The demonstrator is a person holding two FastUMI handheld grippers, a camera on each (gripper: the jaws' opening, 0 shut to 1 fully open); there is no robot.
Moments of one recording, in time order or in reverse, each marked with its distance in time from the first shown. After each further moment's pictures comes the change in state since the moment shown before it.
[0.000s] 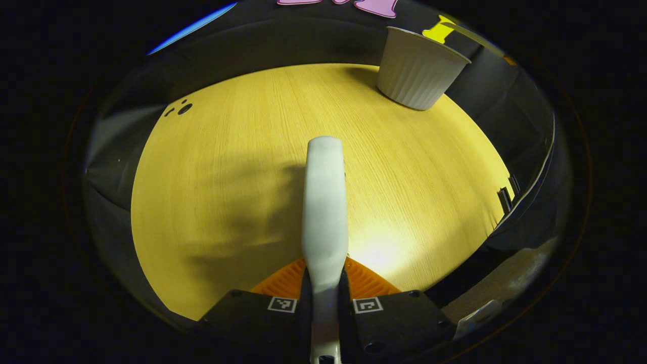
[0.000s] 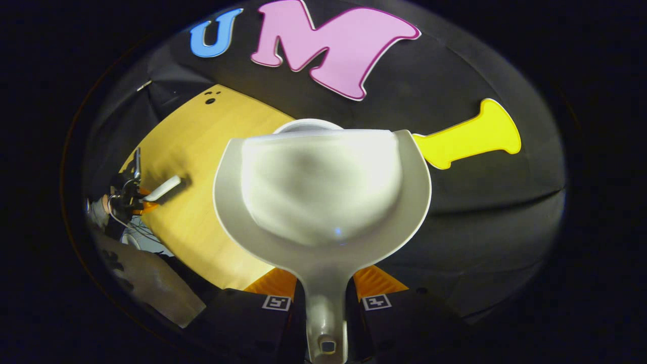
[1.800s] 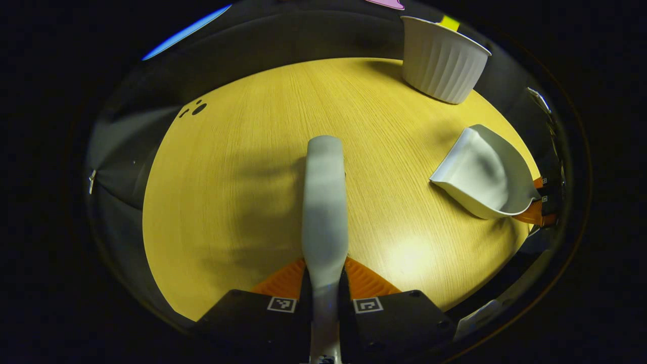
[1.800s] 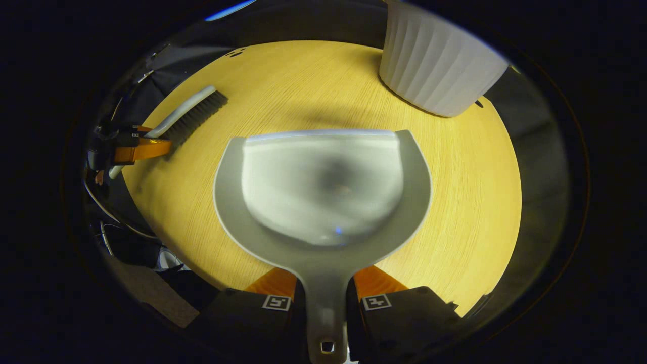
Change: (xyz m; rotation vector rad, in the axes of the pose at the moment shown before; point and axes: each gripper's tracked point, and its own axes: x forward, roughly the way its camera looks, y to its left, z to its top) left arm 0.041 0.015 0.010 -0.004 0.008 0.161; right arm 0.212 0.288 -0.195 0.245 0.115 0.234
